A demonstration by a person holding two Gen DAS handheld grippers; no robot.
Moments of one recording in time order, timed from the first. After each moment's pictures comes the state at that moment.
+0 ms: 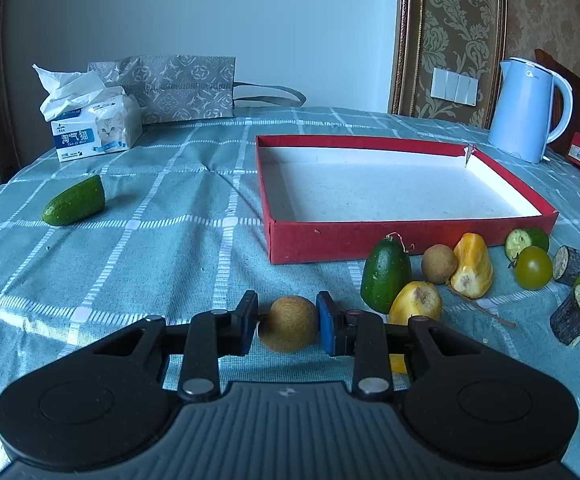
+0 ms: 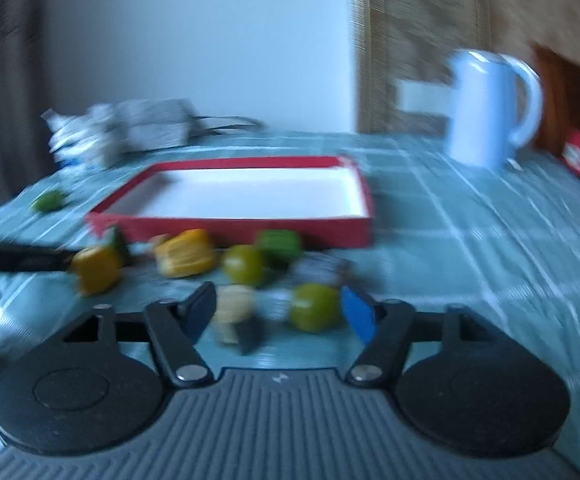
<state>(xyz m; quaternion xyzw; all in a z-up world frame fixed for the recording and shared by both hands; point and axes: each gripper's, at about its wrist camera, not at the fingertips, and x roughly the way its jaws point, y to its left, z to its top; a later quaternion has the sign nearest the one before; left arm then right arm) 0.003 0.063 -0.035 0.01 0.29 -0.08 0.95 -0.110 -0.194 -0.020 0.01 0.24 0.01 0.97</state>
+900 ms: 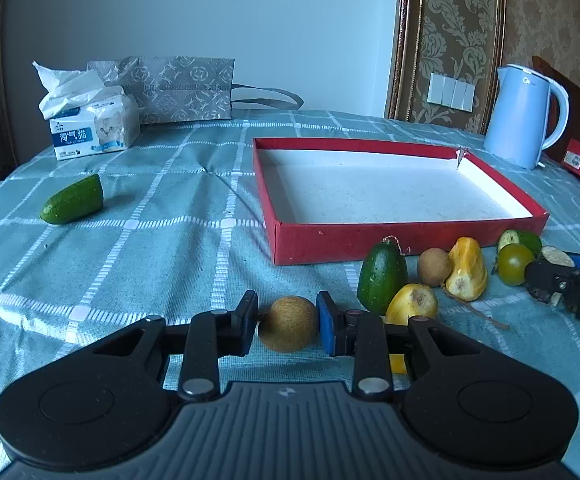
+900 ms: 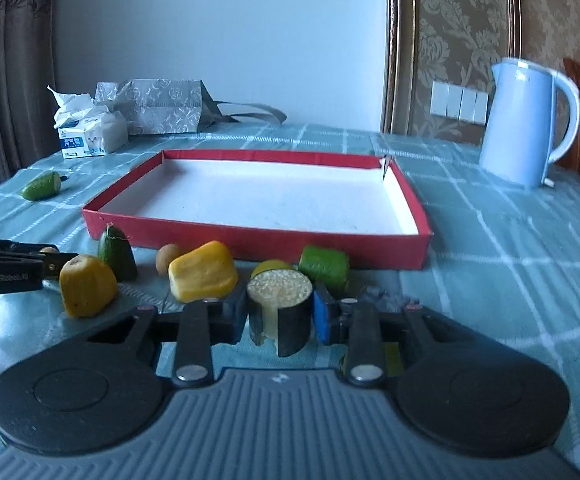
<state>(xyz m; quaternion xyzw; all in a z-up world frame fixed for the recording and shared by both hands) 0.003 0.067 -0.033 -0.01 0.29 -0.09 0.95 -0.052 -0.169 -0.029 -0.01 0.26 0.01 0.97</state>
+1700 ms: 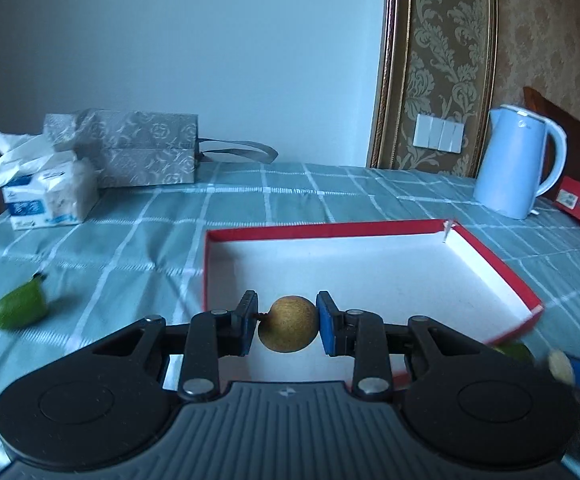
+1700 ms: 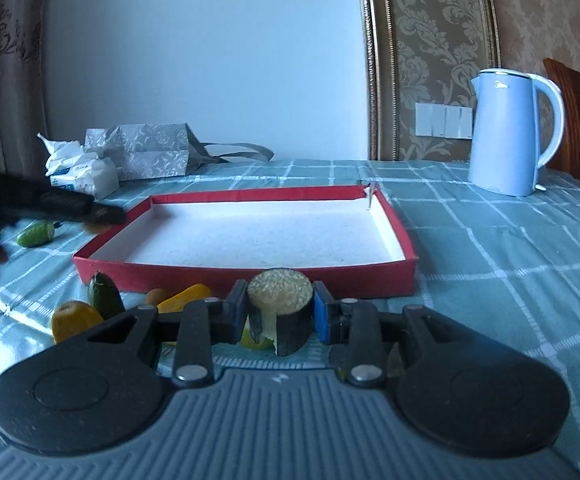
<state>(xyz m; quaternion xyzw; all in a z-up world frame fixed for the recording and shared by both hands) 0.079 0.022 0.010 0.00 0.25 -0.11 0.96 -0.049 -0.186 -0.030 0.03 0.20 0.00 0.98</state>
